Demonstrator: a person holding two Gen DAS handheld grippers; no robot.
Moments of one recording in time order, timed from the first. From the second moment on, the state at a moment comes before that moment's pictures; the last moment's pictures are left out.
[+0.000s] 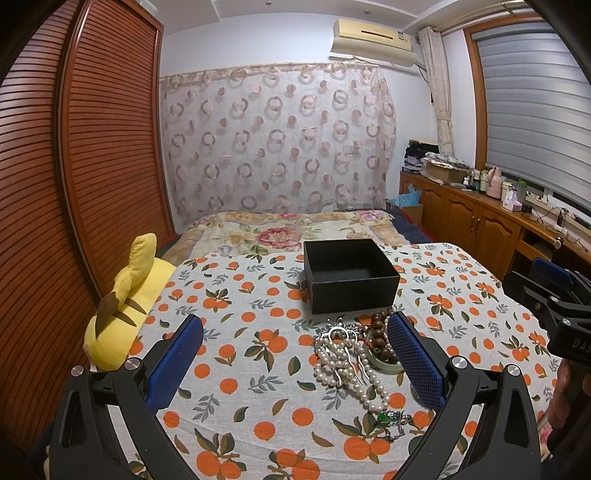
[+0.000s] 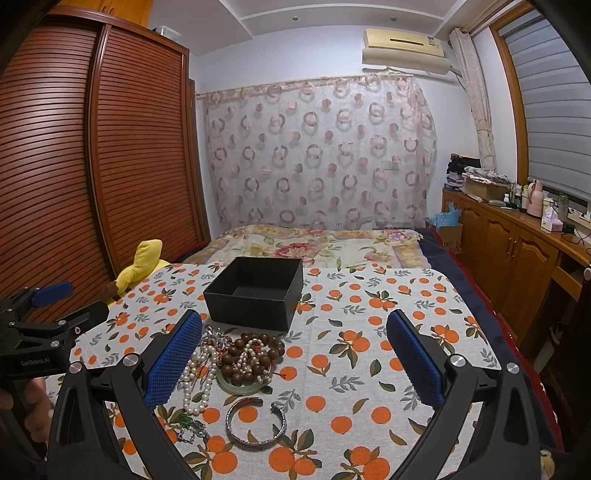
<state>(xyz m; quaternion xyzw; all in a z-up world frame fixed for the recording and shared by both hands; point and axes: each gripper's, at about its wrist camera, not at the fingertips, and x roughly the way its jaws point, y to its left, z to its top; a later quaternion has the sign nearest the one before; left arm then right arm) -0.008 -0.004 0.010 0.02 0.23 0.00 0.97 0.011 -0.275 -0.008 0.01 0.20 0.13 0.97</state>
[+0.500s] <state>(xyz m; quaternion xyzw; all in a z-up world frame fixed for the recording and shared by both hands) -0.008 -0.005 0.009 0.02 0.23 0.00 0.97 0.011 -0.275 -0.008 0.01 0.20 0.14 0.97</state>
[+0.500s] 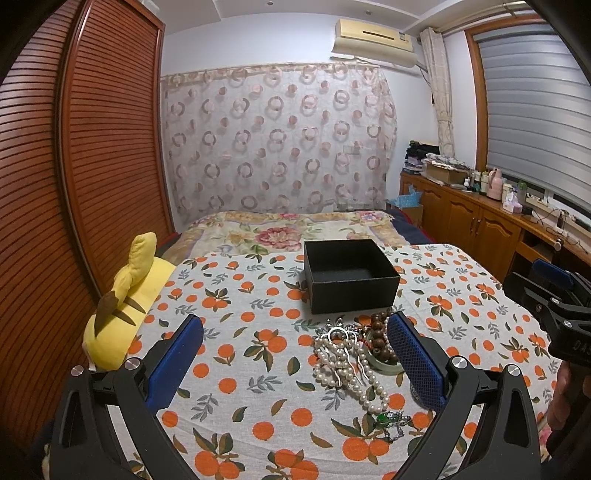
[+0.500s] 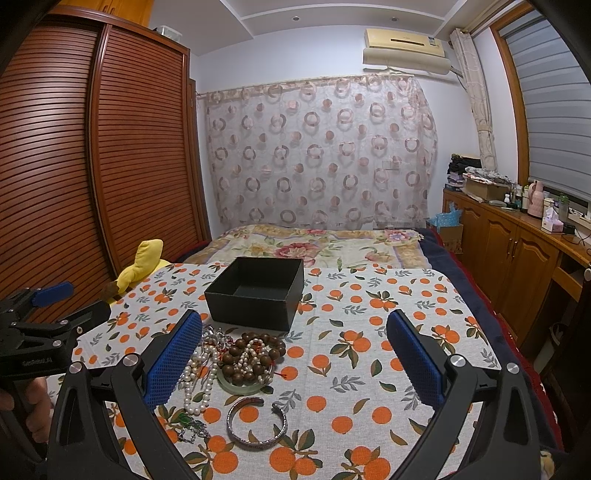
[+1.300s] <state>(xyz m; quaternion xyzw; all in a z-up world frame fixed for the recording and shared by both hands) 0.013 0.017 -0.044 0.01 0.30 -0.02 0.95 0.023 -0.263 -0.036 -0.01 0.24 0.16 0.96</state>
